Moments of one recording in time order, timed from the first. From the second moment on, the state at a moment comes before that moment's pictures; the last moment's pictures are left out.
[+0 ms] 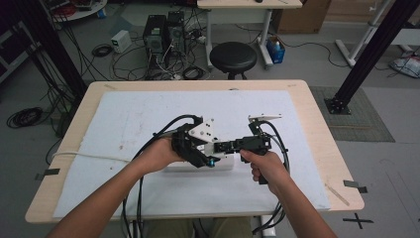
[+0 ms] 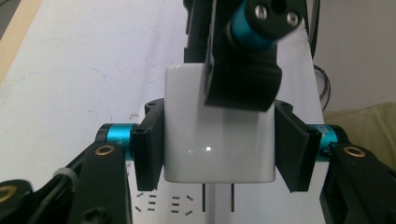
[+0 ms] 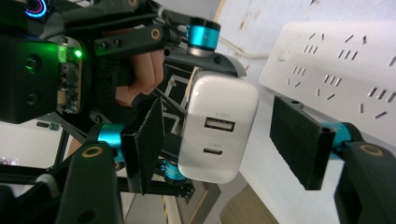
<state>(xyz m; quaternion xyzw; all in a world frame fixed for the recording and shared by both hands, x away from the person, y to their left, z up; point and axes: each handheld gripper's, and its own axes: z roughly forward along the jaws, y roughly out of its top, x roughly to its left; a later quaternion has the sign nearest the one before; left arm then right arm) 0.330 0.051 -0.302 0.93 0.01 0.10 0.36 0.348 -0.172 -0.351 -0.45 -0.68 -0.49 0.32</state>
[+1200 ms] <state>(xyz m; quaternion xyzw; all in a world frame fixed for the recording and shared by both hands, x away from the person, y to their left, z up) 0.336 0.081 -0.310 0.93 0.10 0.13 0.33 0.349 -0.194 -0.367 -0.48 -0.65 -0.53 0.26</state>
